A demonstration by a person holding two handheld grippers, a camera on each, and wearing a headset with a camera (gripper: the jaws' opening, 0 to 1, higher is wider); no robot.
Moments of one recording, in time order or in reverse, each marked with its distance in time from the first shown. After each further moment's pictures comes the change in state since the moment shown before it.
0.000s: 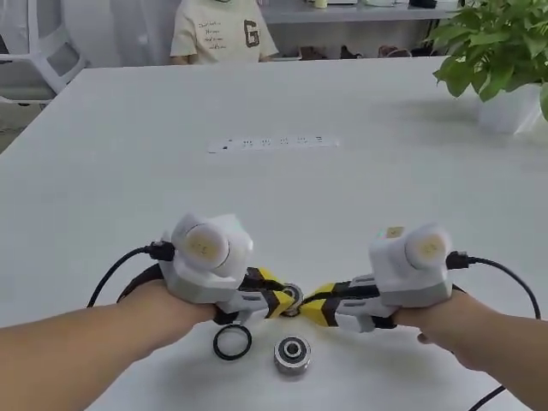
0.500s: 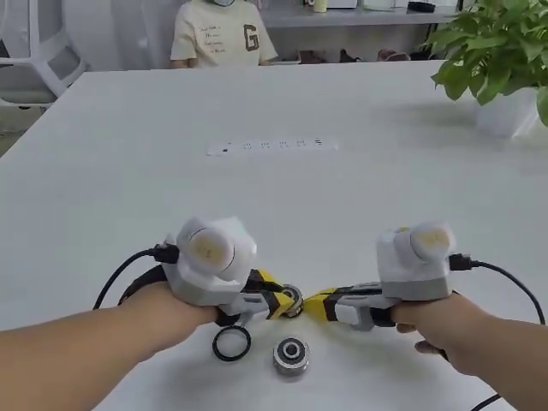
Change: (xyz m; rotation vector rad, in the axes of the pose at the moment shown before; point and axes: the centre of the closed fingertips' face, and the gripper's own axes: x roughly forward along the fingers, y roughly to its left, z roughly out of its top) left arm -0.001 -0.001 -0.001 0.028 0.017 0.026; right arm -0.006 -0.007 0.008 0.250 -0.069 -0.030
